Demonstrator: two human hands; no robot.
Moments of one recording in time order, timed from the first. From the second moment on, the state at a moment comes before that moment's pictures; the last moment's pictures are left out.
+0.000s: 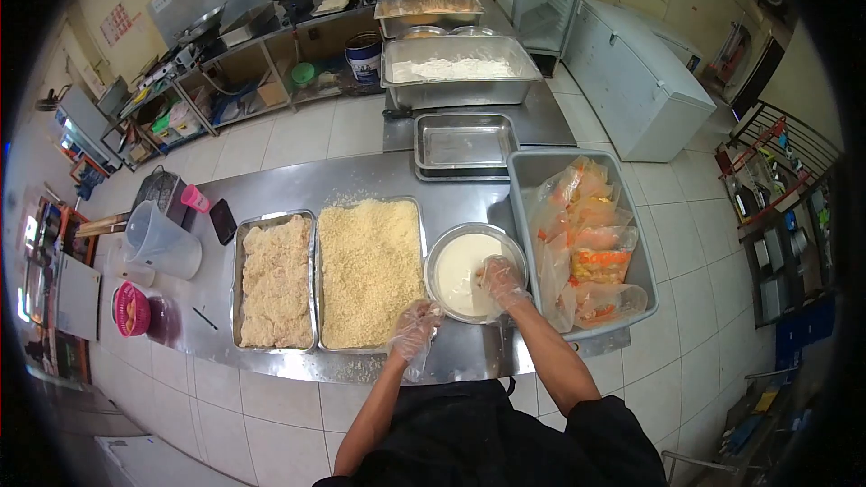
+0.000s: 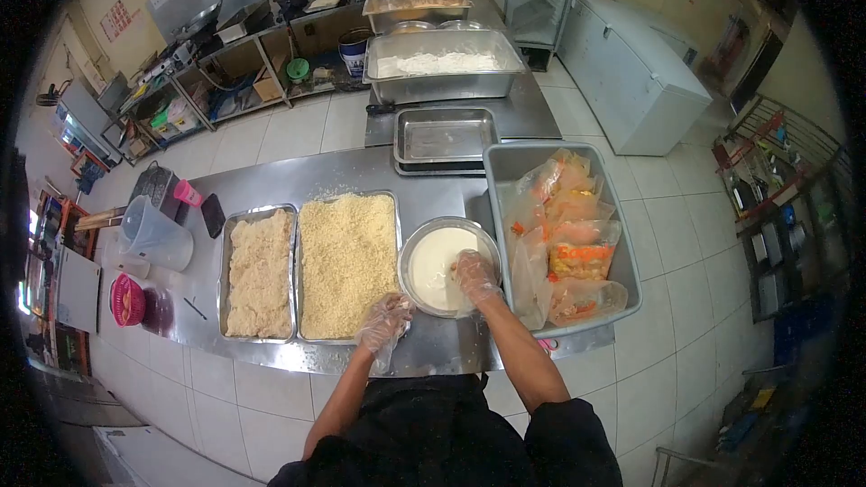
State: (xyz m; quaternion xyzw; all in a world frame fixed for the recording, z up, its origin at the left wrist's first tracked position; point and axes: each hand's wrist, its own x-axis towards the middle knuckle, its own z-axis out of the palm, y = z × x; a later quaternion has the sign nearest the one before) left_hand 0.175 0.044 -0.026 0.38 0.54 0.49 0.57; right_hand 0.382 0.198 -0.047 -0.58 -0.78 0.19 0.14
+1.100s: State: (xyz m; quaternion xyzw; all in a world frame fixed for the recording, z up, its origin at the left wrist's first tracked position) left_hand 0.074 -0.016 -0.056 0.22 0.45 0.53 0.68; right_hand 0.368 0.231 -0.081 -0.60 -0.79 0.06 0.16
